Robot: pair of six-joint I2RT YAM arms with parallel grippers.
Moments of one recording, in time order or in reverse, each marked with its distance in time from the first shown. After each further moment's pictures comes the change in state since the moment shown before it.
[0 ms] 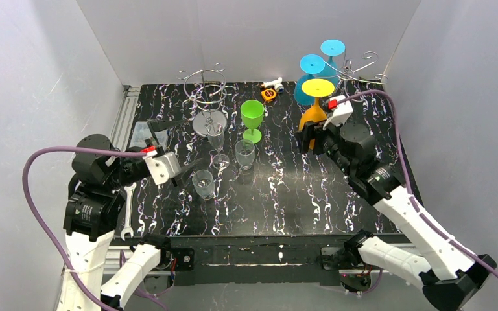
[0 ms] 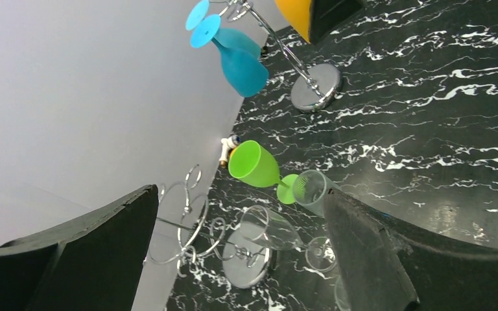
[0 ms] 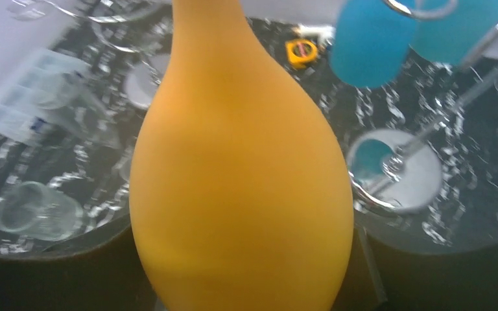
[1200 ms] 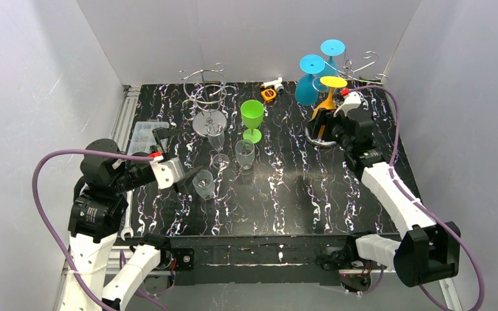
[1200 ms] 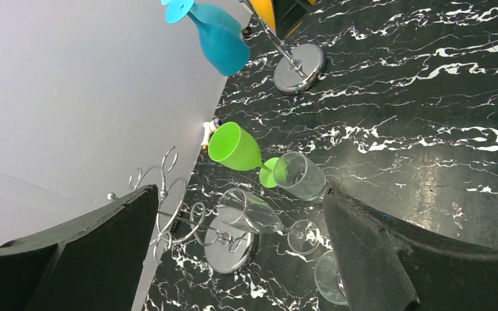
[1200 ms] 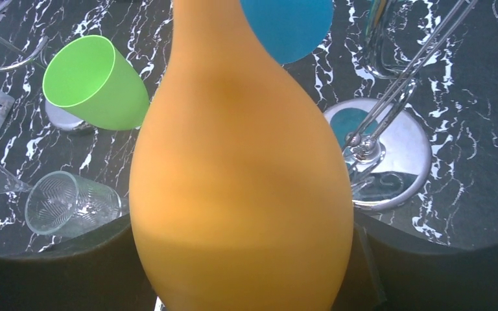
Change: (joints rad) left arm 0.000 -0.040 -0.089 -0.042 -0.009 0.030; right arm -0.429 0.250 -0.123 0.248 -0.298 0.047
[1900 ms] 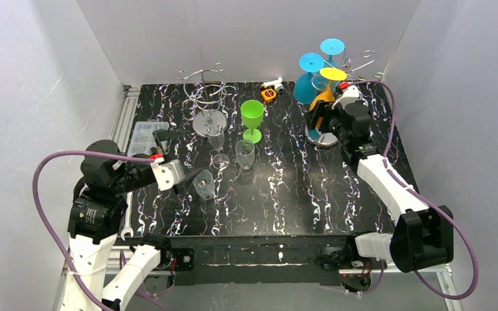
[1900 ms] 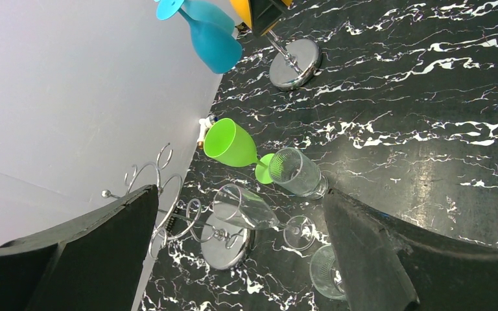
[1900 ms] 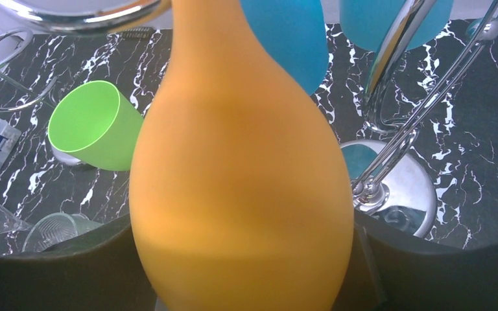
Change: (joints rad) left arm 0.000 -0.006 0.000 -0.034 0.000 0.016; right arm 0.000 0.109 0.027 0.161 -0.005 0.018
